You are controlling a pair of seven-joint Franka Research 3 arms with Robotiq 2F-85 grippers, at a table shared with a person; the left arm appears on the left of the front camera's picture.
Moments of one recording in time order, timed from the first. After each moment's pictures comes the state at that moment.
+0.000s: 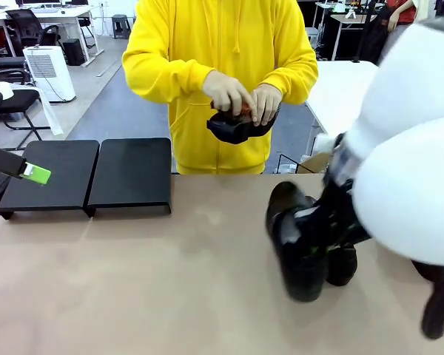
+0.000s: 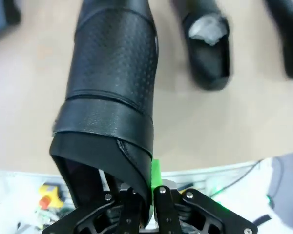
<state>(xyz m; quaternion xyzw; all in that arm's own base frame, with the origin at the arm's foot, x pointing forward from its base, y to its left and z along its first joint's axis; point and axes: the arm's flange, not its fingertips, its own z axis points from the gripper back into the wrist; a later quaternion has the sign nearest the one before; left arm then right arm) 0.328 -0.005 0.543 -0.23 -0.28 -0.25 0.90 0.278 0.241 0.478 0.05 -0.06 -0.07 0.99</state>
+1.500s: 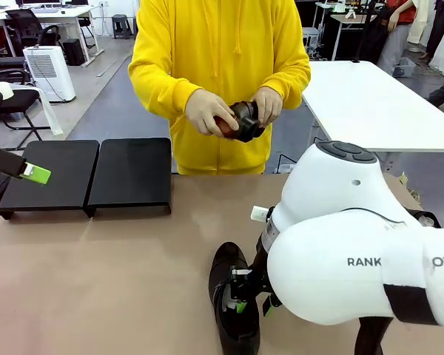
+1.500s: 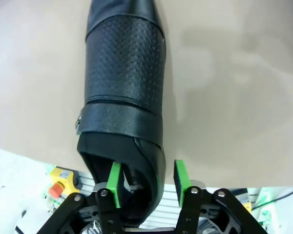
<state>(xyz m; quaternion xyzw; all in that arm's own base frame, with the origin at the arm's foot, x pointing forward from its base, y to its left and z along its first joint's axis) 0.328 -0.005 0.543 -0.23 -0.28 -0.25 0.90 0.275 0.309 0.360 0.13 0.01 -0.03 0.99</state>
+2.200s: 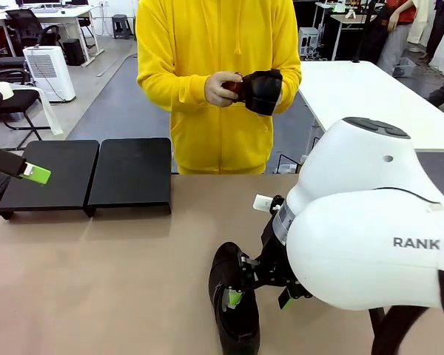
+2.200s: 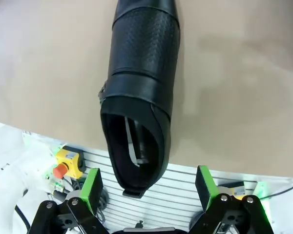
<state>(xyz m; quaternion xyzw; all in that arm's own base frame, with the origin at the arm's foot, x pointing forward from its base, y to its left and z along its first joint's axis) 0.328 -0.005 0.543 -0.23 -0.28 -0.25 0.90 0.265 0.301 0.390 0.15 0.01 0.00 0.99</state>
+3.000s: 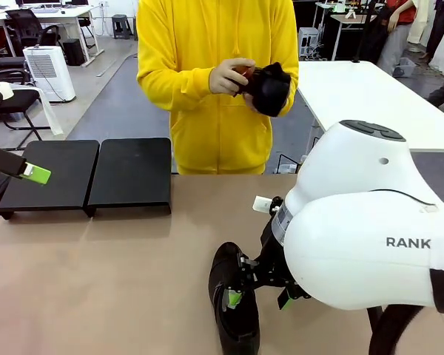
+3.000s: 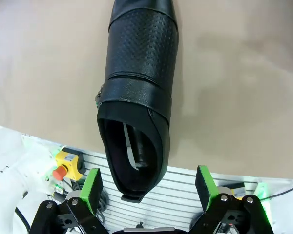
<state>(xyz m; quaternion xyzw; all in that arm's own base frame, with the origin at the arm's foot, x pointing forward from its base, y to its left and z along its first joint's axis) 0.328 -0.005 0.543 -0.23 -0.28 -0.25 0.90 0.267 0.301 0.387 0.15 0.02 0.00 0.99</state>
